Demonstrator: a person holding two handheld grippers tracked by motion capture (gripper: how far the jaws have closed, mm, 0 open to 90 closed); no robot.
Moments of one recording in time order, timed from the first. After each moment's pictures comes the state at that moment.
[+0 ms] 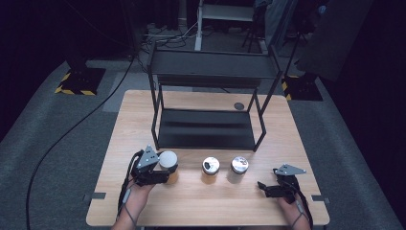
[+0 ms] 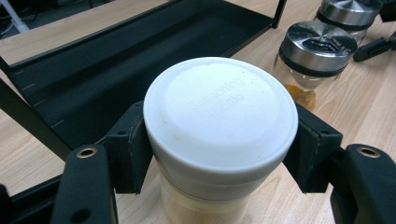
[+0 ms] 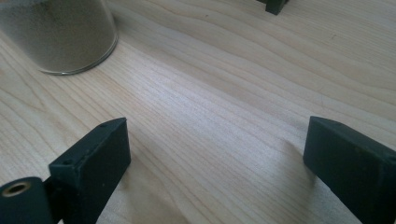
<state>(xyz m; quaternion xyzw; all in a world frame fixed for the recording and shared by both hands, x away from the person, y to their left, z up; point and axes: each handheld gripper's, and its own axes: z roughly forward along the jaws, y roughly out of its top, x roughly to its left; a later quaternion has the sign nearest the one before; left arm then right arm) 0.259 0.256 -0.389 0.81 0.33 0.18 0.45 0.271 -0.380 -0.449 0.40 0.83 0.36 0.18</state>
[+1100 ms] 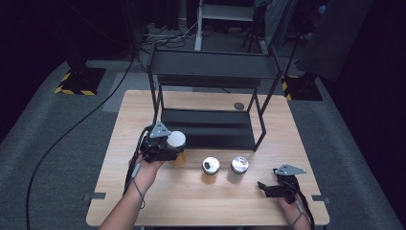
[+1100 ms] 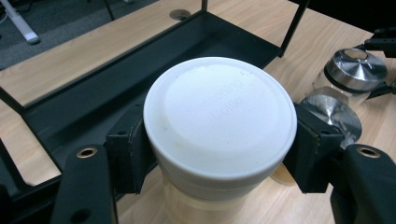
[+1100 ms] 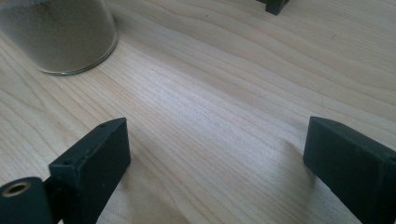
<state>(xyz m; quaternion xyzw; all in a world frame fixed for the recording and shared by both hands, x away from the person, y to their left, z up) 0.315 0.228 -0.320 0.82 0.34 0.16 0.43 0.271 -0.380 -0.449 0.40 0.83 0.36 0.18</state>
